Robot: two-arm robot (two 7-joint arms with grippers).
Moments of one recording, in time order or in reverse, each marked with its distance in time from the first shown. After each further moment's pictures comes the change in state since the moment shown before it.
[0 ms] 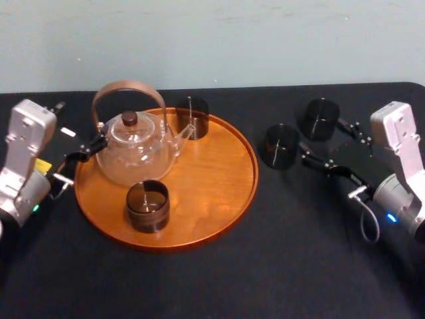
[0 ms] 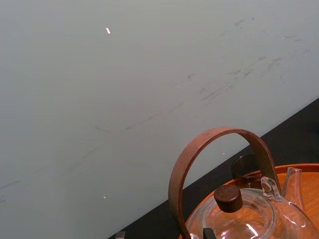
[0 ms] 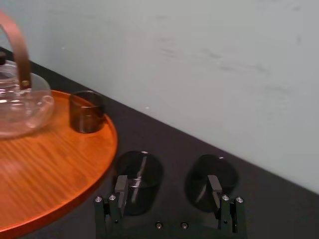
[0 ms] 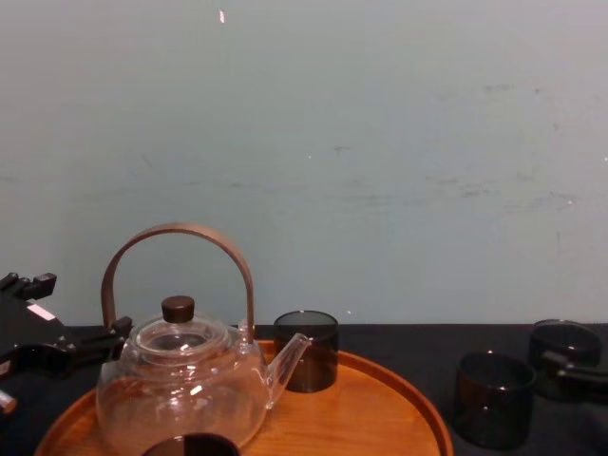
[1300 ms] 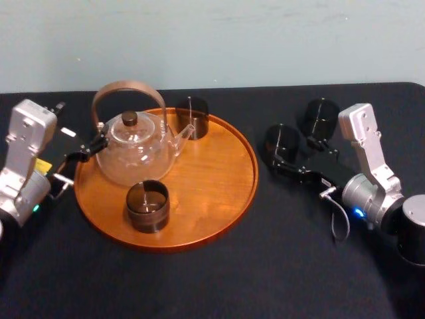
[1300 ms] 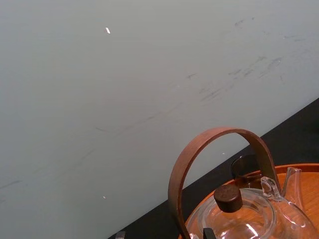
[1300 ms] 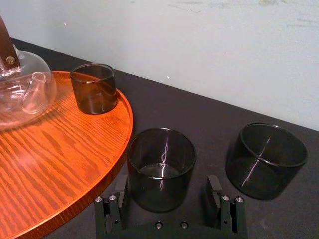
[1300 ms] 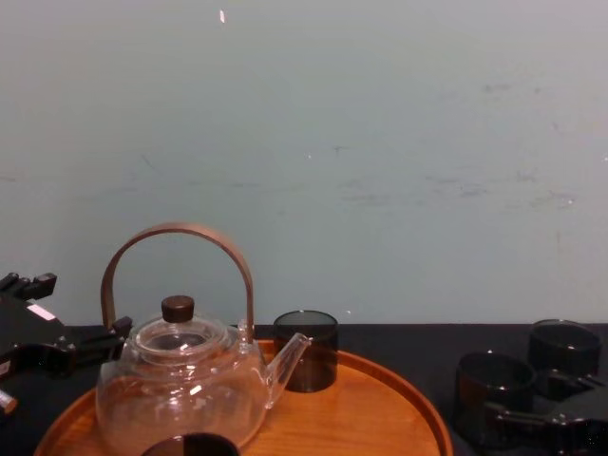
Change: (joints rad) left arm 0.000 0.000 0.000 0.000 0.000 0.000 0.000; right arm 0.144 -0.192 0.018 0.295 -0.001 0.062 0.180
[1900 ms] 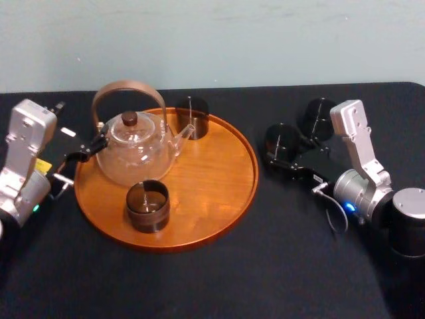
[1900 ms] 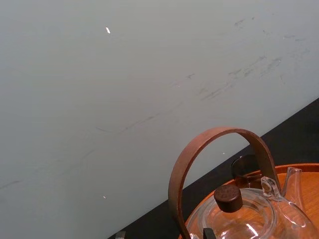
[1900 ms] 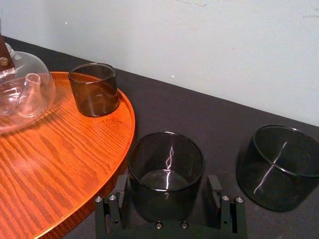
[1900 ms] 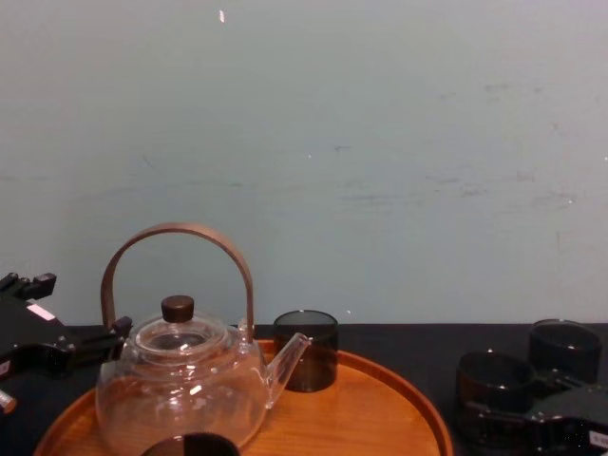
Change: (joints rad) left arm 0.000 0.000 0.000 0.000 0.000 0.000 0.000; right arm 0.060 -0.061 0.017 0.110 -0.028 -0.014 0.058
